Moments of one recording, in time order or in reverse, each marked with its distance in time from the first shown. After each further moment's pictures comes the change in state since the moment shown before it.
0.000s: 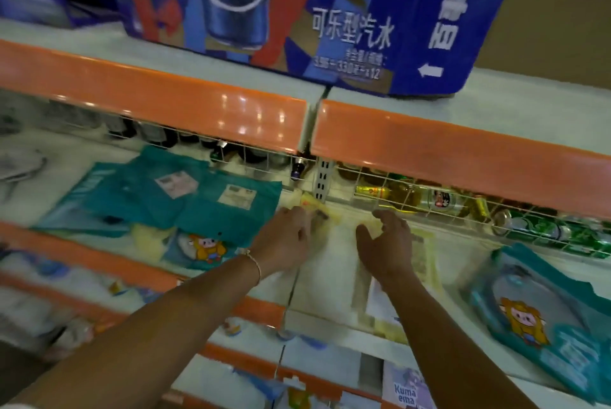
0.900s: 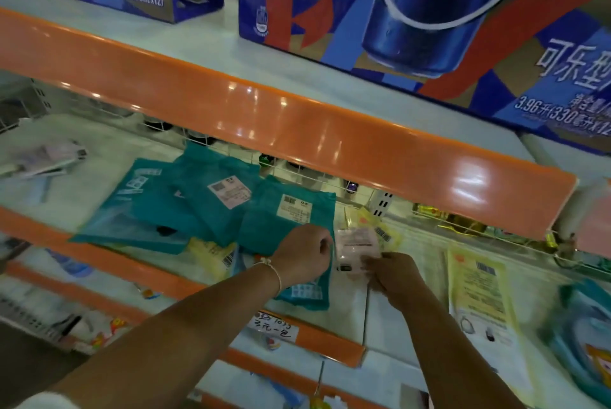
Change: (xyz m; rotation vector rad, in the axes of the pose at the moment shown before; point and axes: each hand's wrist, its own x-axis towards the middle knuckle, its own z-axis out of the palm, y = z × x) left_hand 0.023 -0.104 -0.046 -0.103 -0.074 0.090; right_hand 0.011 -0.049 0.112 0.375 -0.279 0.599
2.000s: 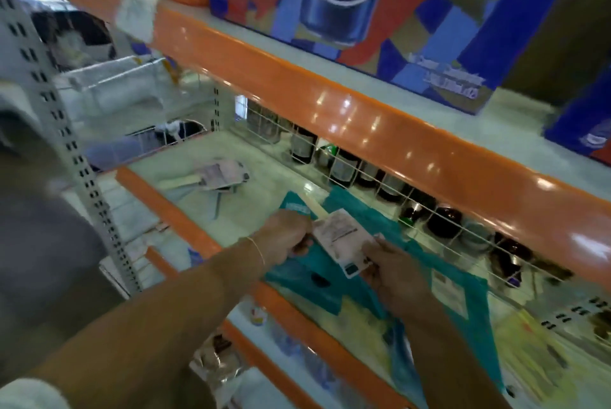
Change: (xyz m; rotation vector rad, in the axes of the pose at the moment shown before) left_hand -0.049 -0.208 -0.214 -1.012 0.353 -0.750; right_hand -0.073 -0.117 0.281 0.297 -0.504 -0.114
